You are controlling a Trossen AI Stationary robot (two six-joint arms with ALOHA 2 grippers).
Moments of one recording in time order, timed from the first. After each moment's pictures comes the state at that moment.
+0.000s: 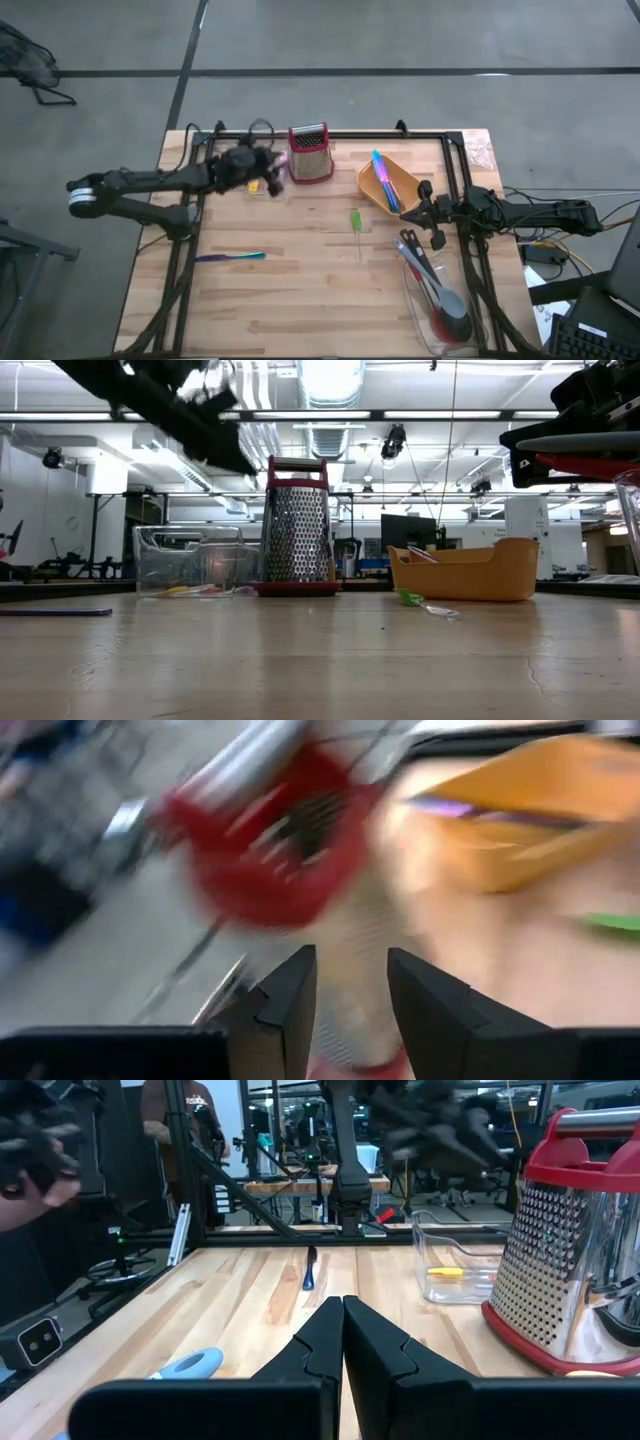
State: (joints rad) left arm 0.28 1.08 0.70 0.01 -0.36 0.15; right arm -0.08 0.26 0.01 0.26 -0.18 0.08
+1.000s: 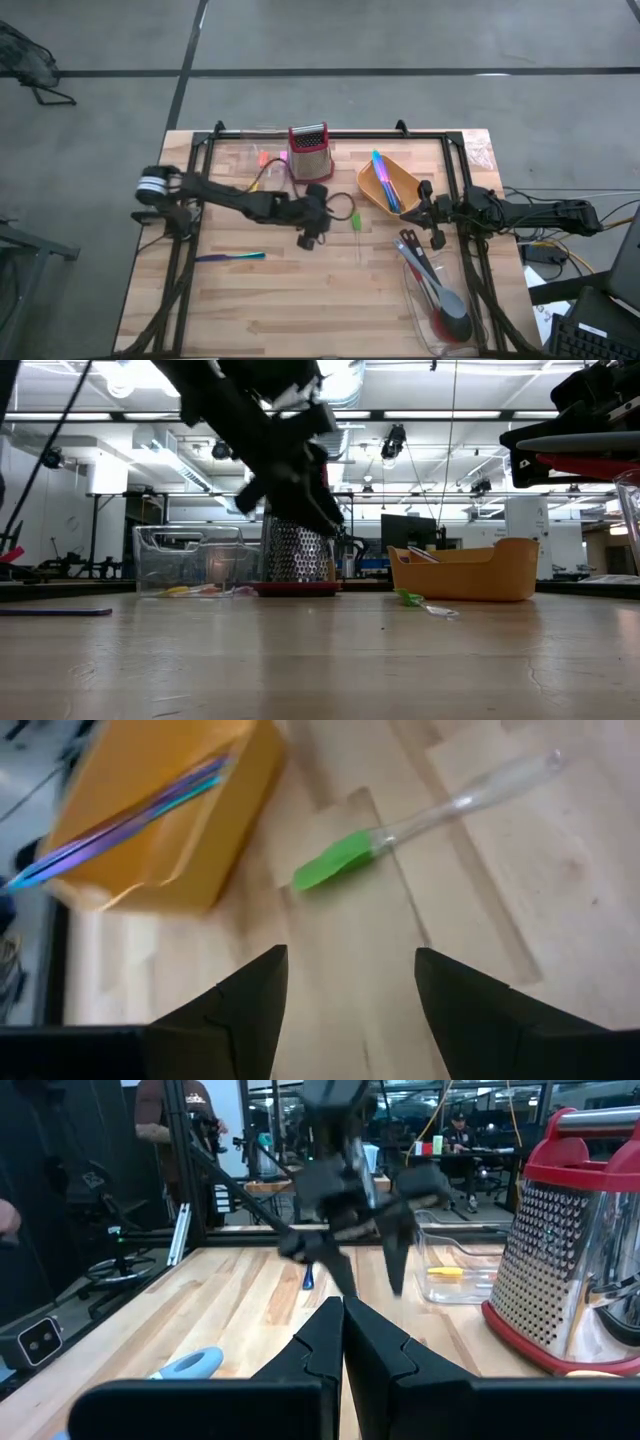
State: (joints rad) left arm -0.04 1.71 1.08 -0.09 -0.21 0.49; right arm -0.08 0.26 0.01 0.26 -0.18 0.08
